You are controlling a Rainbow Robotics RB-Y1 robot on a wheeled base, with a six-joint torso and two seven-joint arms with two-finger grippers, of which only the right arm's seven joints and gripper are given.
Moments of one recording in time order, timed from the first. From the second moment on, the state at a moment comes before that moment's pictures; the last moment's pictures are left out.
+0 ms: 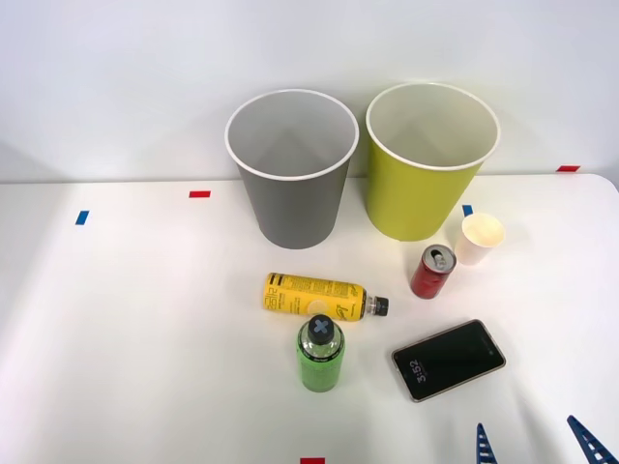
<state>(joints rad) 1.04 -0.37 0.31 -2.05 -0.29 -0.54 1.83</state>
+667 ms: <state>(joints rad) 1.04 -0.37 0.31 -2.05 -0.29 -0.54 1.83</state>
